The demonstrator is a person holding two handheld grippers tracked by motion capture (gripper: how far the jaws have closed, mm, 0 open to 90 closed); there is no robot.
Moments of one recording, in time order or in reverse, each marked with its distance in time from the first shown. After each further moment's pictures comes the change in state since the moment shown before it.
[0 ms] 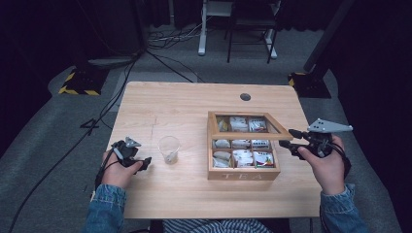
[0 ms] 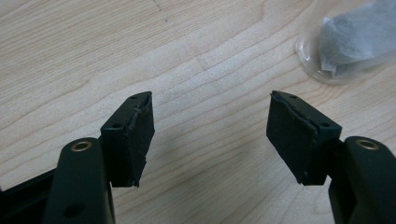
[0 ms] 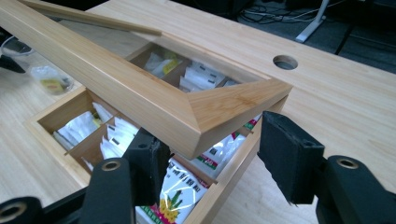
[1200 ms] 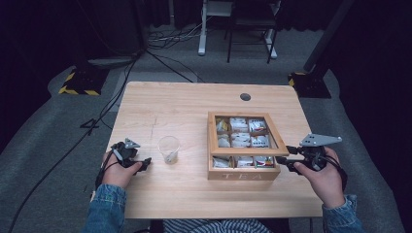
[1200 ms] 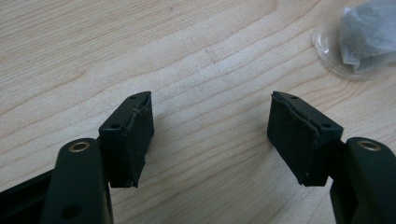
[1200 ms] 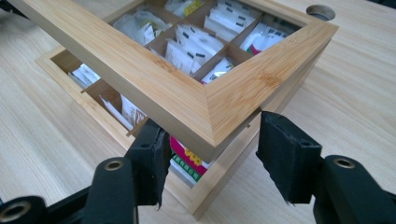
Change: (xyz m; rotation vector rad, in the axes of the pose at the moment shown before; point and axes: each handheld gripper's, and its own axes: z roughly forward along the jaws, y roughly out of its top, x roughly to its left) left arm 0.006 -0.008 0.011 -0.013 -0.015 -0.013; right arm 0.014 -0.032 0.006 0.138 0.055 -0.025
